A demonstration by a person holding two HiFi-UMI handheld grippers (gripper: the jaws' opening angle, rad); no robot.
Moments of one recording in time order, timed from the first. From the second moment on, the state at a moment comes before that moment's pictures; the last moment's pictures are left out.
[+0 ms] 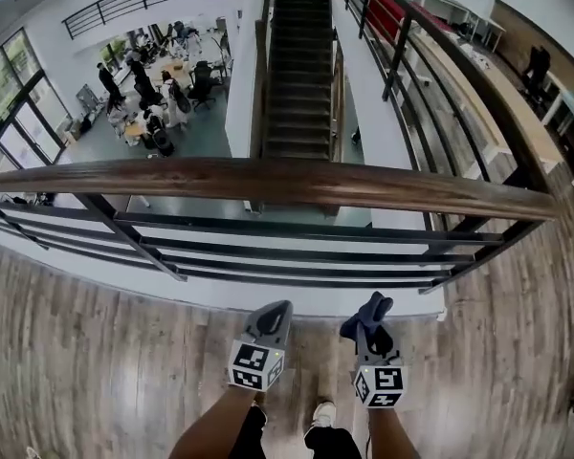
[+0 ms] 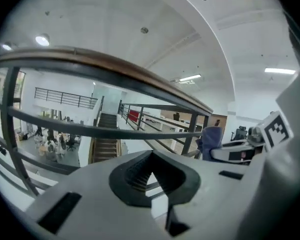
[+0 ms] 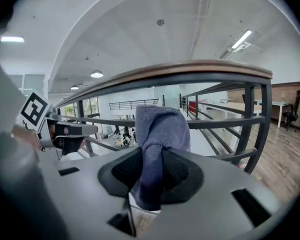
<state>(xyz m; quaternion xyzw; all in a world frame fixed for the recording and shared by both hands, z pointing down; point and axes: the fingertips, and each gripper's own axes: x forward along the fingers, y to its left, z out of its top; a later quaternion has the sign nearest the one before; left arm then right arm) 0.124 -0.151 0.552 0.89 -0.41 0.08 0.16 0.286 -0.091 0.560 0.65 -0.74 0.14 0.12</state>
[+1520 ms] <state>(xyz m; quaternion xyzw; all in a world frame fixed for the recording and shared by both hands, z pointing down) 0.115 0.009 0.266 0.86 -0.50 0.03 0.08 0.248 0.038 0.279 0.59 -0.80 0.00 0.10</state>
